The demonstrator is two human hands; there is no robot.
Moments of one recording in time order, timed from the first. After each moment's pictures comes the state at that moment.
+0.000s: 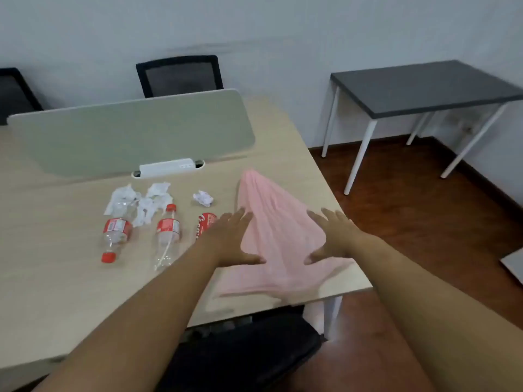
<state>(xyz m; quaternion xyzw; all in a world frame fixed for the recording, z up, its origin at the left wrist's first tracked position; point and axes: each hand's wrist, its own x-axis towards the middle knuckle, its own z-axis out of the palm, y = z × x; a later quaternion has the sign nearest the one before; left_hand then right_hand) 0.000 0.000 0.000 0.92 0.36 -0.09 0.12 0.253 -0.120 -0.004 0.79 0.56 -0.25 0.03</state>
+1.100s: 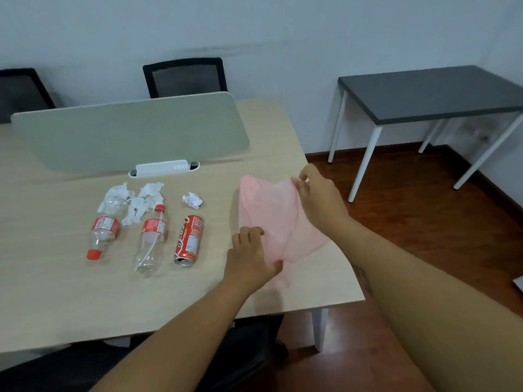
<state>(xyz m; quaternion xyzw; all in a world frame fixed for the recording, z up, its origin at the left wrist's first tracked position) 0.094 -0.078 -0.035 0.85 0.50 0.08 0.15 0.274 -0.091 0.061 0.75 0.54 -0.11 -0.36</state>
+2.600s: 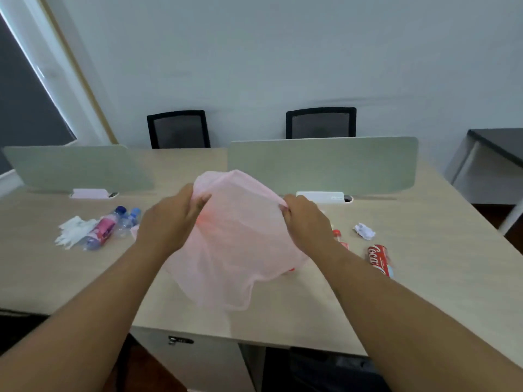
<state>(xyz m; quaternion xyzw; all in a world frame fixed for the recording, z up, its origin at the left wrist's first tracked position) -0.510 0.094 0.136 0.77 0.56 0.28 -0.10 -0.240 0.077 0.089 0.67 0.68 -0.04 -0.30</state>
